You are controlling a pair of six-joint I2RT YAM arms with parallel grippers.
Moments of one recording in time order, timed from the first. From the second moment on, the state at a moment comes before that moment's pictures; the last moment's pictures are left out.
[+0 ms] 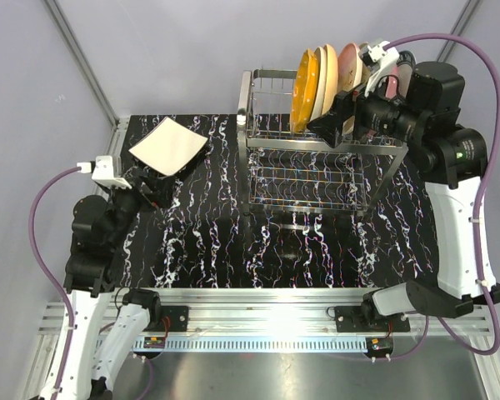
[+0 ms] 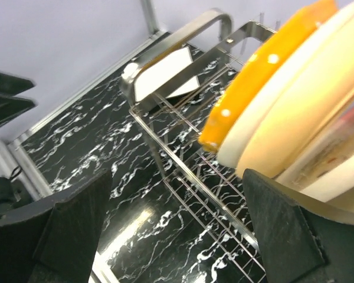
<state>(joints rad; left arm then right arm) -0.15 0.57 0.88 -0.37 0.10 -0.31 0.30 1.43 2.17 -0.97 -0.52 -0.01</state>
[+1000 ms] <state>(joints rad) -0.38 0.78 1.18 -0.31 0.39 -0.48 0.31 1.15 1.97 -0.90 -0.12 -0.20</state>
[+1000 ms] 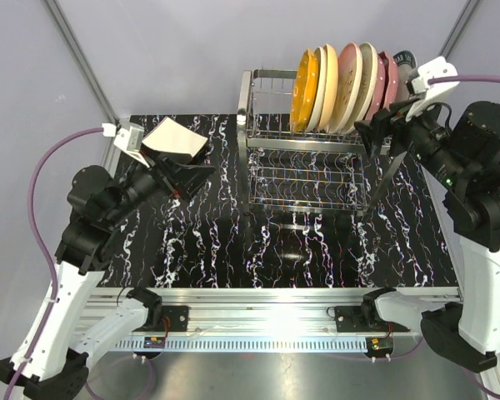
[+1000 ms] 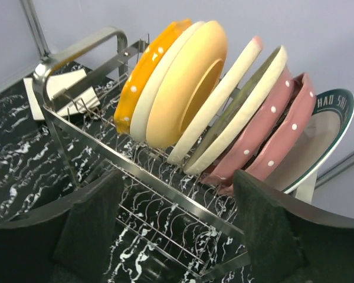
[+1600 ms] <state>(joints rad) -0.44 0.67 1.13 -0.38 0.25 -0.42 0.31 1.50 2.26 -0.96 -0.02 0.06</state>
